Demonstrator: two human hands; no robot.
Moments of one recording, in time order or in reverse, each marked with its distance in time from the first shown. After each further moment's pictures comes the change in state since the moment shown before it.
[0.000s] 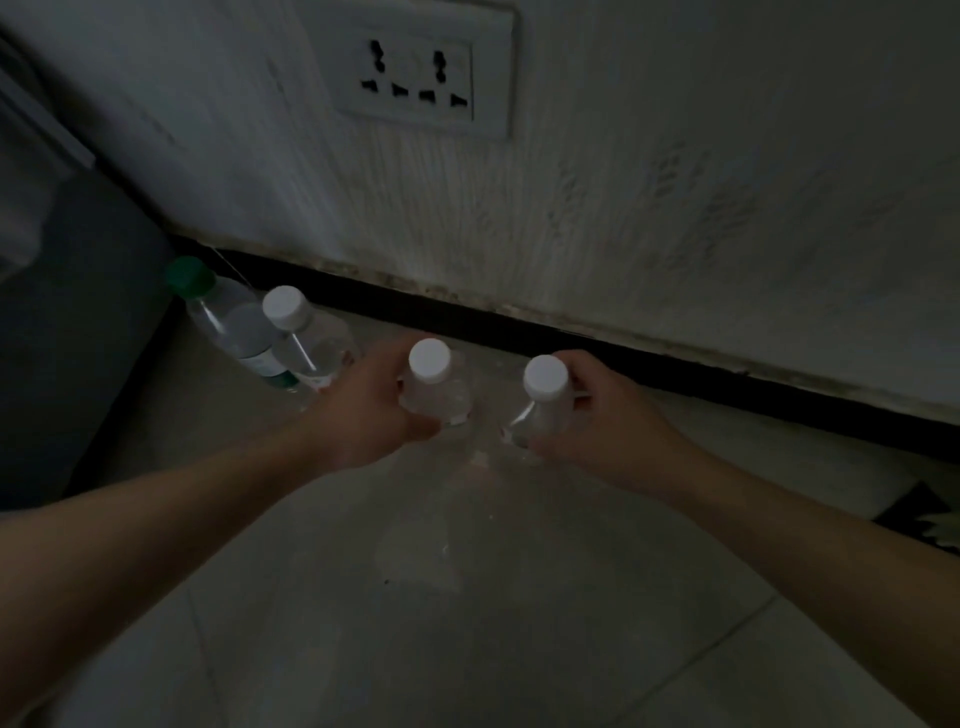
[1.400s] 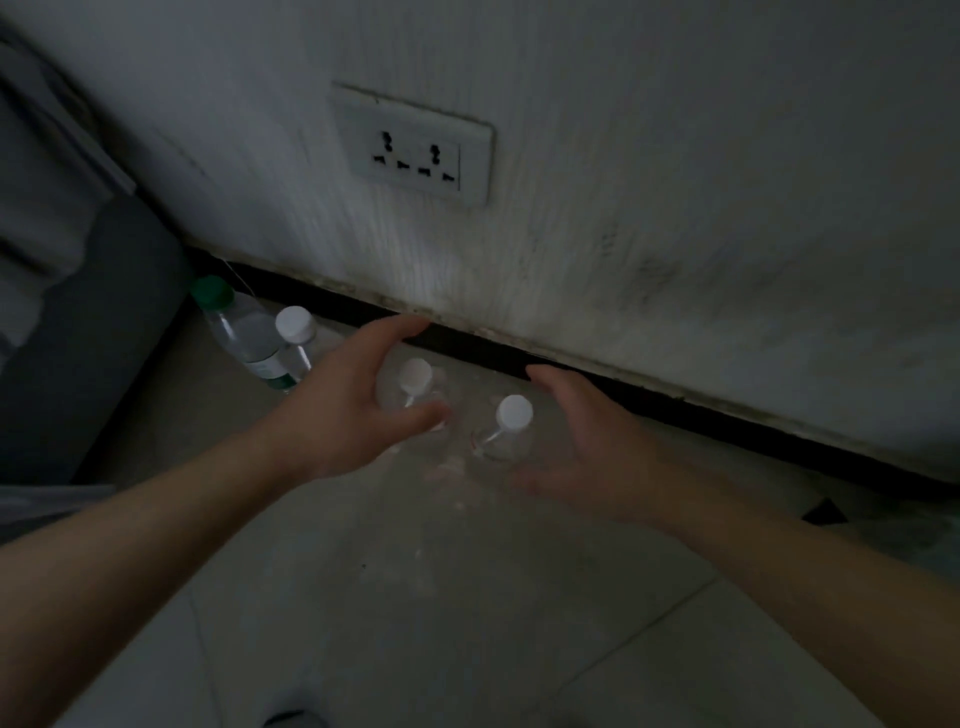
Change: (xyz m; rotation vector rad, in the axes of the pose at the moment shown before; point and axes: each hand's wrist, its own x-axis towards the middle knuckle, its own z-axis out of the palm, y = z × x) left_hand -0.049 0.082 -0.035 0.126 0.120 0.097; right_hand -0.047 -0.054 -0.048 -0.374 -0.174 -0.078
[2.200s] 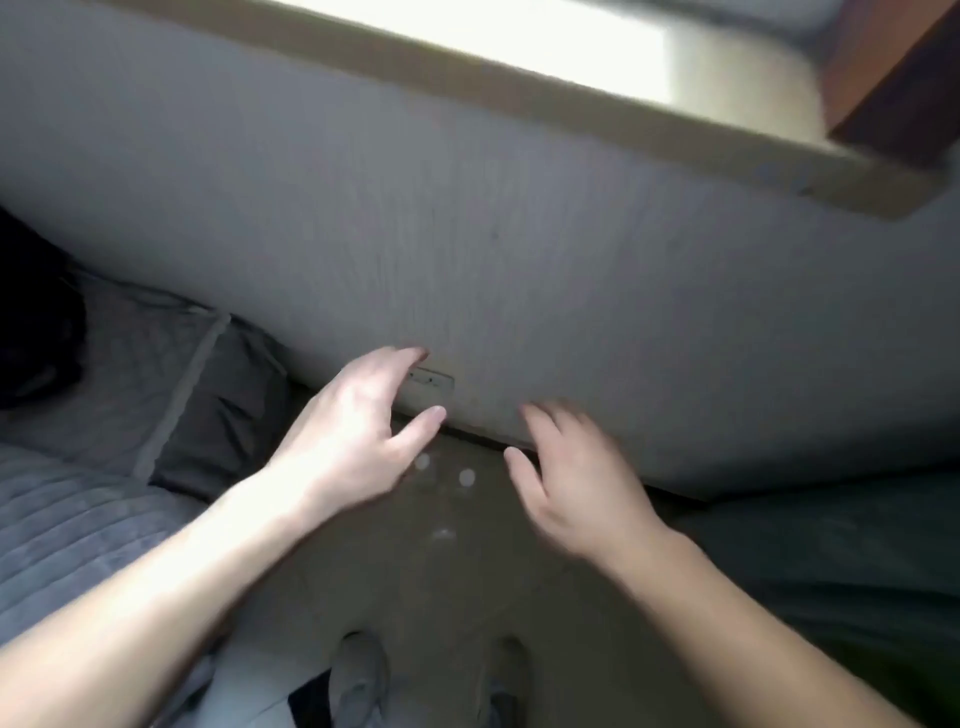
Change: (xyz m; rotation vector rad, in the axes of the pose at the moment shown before) left_hand -0.084 0.351 -0.299 0.252 0.076 0.032; right_hand -0.195 -0.300 -0.298 -0.308 0.250 0.088
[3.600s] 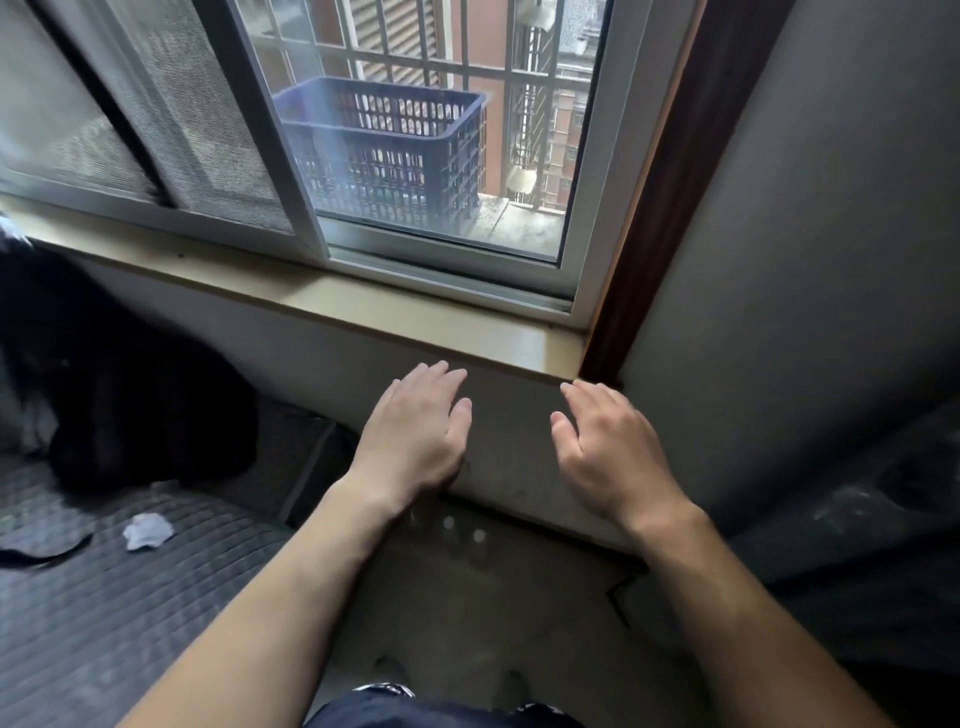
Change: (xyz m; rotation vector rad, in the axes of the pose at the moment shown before) left_hand -0.093 0.263 -0.242 0.082 0.088 -0.098; right_hand -0.146 -0.062 -0.329 0.070 0.209 0.009
